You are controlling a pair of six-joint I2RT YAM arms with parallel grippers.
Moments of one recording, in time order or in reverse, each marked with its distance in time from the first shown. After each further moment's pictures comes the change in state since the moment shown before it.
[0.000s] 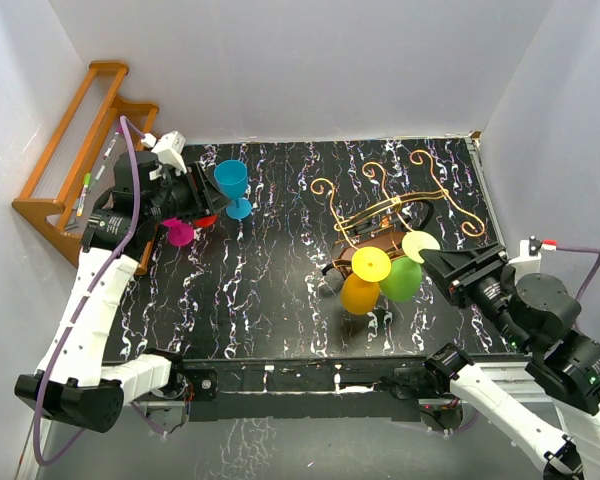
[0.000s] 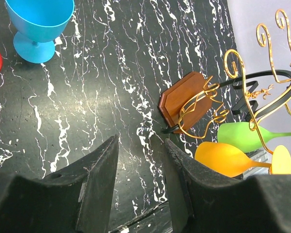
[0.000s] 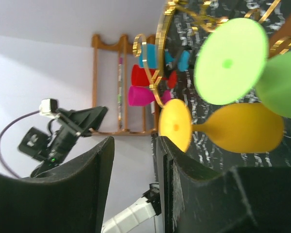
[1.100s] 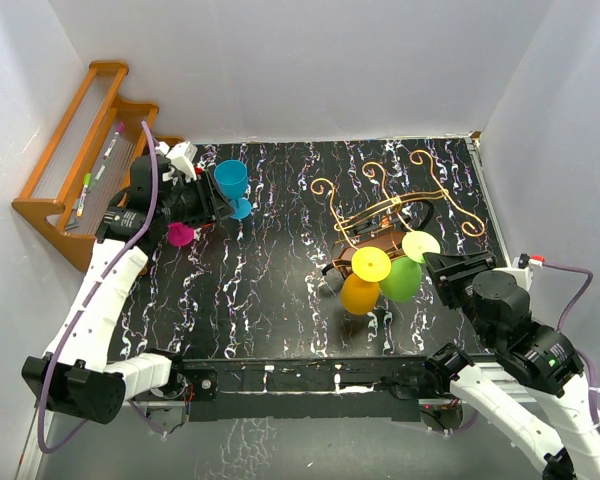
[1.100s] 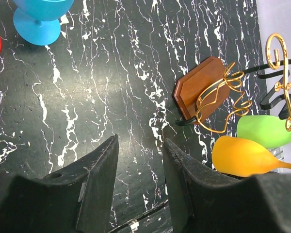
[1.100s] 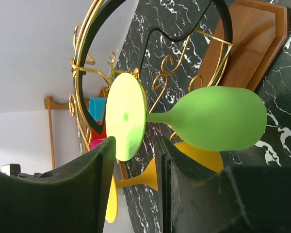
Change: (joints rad) left arm 0.000 0.045 -0.079 0.027 0.005 0.039; right arm 0.004 -0.056 -0.241 -0.039 0.278 0.128
